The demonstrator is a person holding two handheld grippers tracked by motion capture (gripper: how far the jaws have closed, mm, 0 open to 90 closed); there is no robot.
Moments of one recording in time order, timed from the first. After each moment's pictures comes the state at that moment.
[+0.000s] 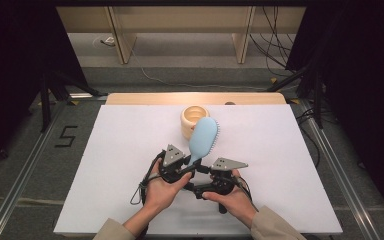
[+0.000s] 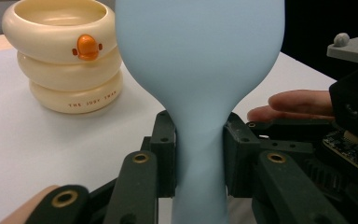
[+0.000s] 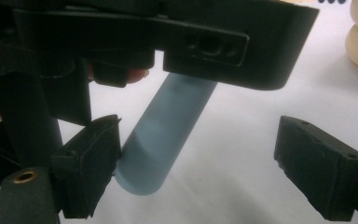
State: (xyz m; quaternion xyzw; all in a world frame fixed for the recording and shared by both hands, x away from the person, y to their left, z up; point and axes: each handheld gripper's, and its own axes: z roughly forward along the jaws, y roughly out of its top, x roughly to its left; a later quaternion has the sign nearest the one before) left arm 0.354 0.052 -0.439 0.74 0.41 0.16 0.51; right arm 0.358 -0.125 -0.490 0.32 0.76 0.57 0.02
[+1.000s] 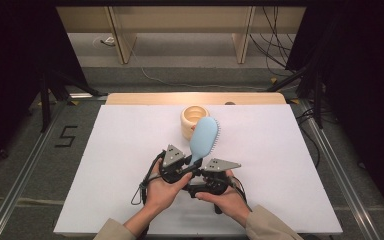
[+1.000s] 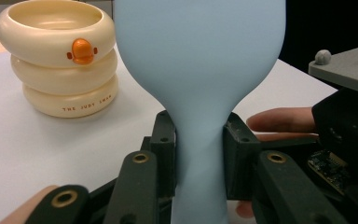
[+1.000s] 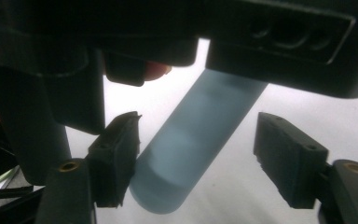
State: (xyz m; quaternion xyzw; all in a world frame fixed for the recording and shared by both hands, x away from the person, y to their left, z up) left arm 0.354 0.051 -0.439 0.73 0.40 0.15 0.53; right arm 0.357 -0.111 -0.490 0.31 0.77 0.56 0.02
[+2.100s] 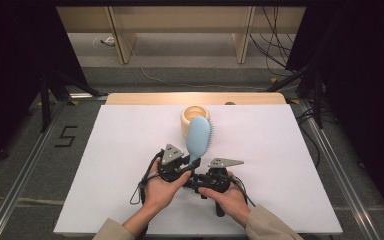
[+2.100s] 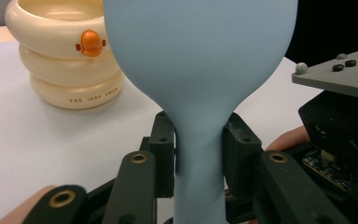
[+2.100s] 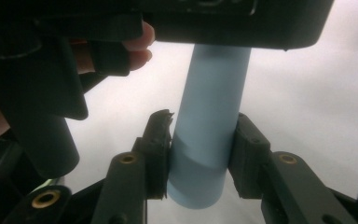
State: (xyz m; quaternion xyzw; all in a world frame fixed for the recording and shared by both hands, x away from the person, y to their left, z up) left arm 0.356 0.054 -0.437 0.73 0.42 0.15 0.51; right arm 0.363 -0.119 -0.496 0.35 0.75 0.56 -0.05
